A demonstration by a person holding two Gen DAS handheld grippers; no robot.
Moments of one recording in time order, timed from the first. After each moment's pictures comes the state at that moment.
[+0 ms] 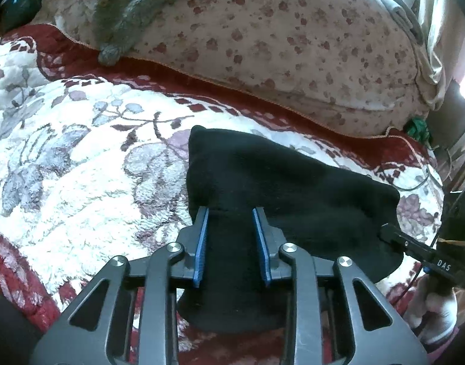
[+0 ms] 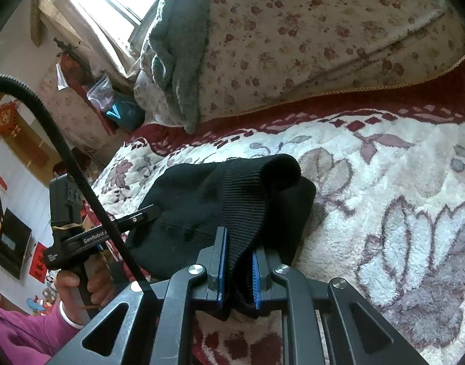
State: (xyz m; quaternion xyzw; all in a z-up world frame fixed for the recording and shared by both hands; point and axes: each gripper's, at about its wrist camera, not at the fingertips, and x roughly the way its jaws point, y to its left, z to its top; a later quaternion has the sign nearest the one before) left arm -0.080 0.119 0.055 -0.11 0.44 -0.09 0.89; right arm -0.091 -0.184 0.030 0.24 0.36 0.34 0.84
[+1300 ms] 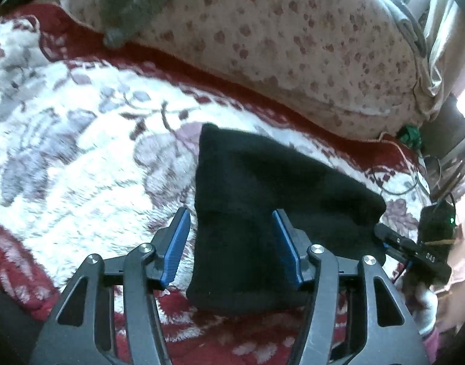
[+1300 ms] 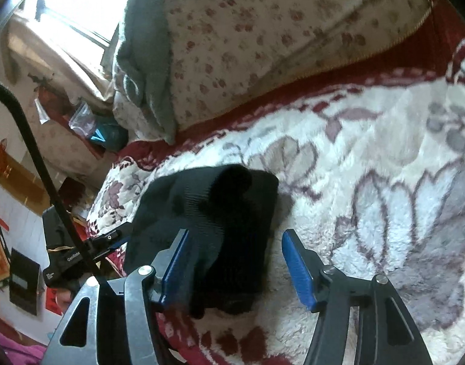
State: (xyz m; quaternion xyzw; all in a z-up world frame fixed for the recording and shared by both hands) left arm -0.078 0.142 0.056 -0.15 0.47 -0.11 0.86; right arm -0.080 -0.208 0.009 0.32 0.39 0.30 0.81
